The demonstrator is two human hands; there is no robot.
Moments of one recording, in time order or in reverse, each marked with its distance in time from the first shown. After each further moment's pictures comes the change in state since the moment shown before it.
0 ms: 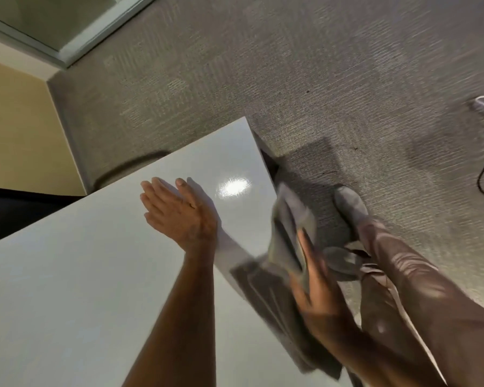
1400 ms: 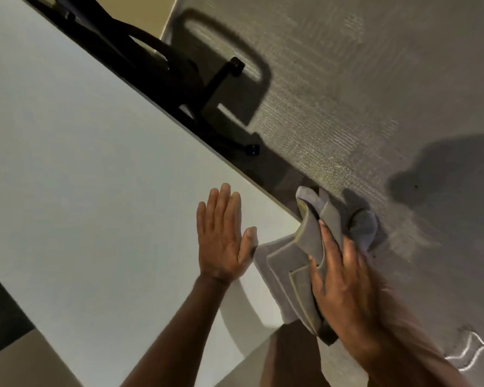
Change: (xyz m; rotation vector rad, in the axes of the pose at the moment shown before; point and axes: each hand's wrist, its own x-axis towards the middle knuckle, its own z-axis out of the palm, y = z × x) left_hand 0.012 0.003 0.007 -0.043 -0.072 -0.114; right_hand 0.313 -0.120 -0.031 -0.895 -0.645 -0.614
